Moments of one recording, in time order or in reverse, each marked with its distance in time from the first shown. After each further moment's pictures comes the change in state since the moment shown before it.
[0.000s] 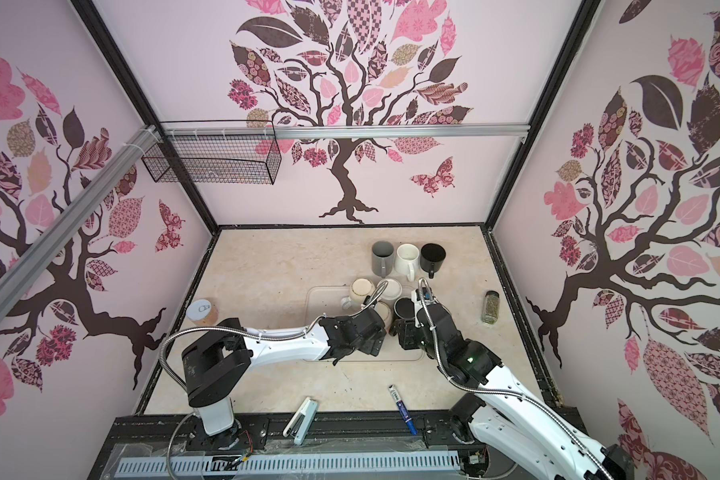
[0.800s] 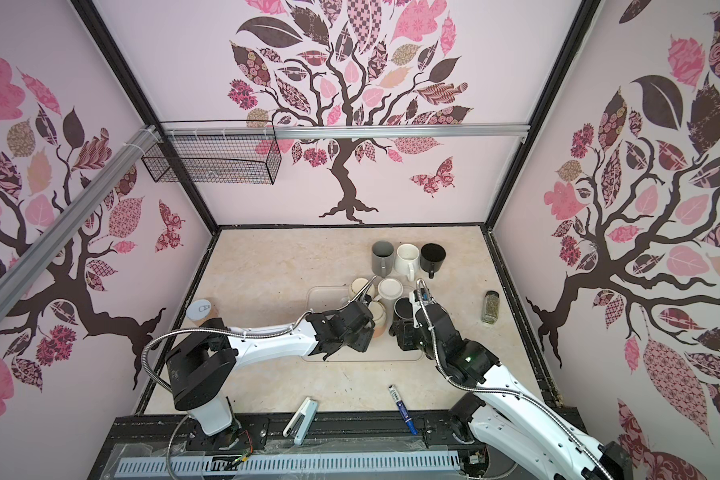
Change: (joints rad) left arm 0.047 -0.068 -0.047 0.019 0.130 0.113; right arm 0.000 0.011 -0.014 0.023 -0.024 -0.002
